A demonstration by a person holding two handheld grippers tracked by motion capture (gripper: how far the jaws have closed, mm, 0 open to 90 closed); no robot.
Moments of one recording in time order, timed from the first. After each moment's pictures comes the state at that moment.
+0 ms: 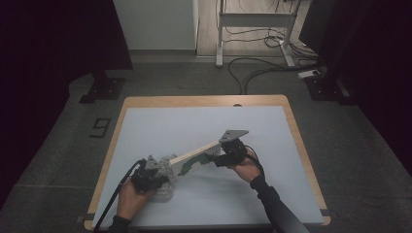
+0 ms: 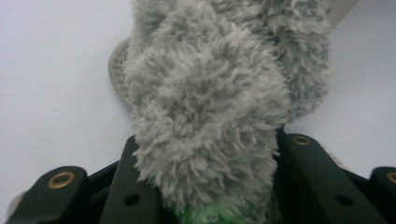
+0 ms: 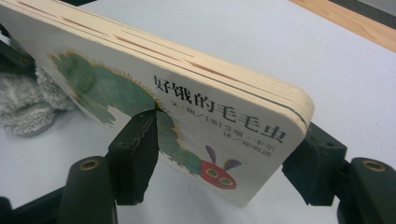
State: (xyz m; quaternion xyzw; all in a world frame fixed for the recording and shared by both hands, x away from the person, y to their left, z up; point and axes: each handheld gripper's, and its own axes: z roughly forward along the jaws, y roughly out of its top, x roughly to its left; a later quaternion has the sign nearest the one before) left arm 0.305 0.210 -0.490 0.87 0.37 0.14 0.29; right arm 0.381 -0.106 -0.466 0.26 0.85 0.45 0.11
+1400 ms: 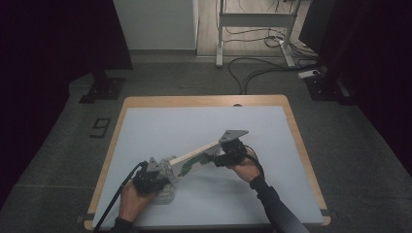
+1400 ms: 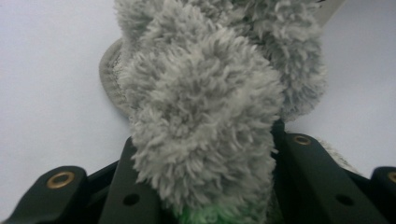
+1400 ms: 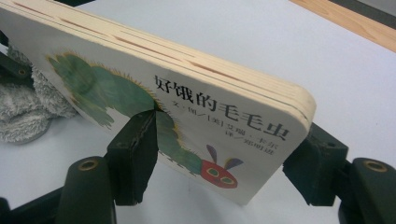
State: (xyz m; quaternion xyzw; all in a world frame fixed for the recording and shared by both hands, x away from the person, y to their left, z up) left arm 0.304 0.206 -0.500 0.87 0.38 0.14 0.29; right arm 0.381 -0.106 -0.466 0.26 0.85 0.44 0.11
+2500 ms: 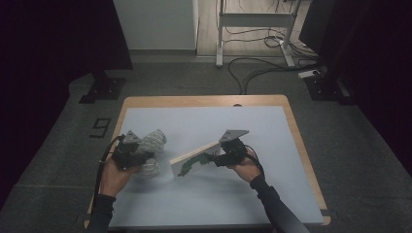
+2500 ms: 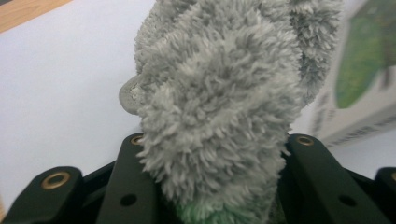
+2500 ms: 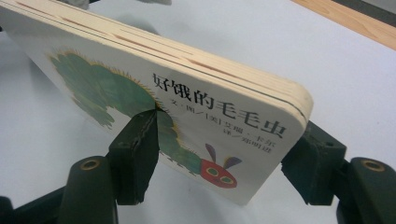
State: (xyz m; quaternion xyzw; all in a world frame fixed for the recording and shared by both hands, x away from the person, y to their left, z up) left arm 0.352 0.259 -0.432 0.84 0.41 0.17 0.31; right arm 0.382 -0.107 -0.467 0.26 0.85 0.45 0.11
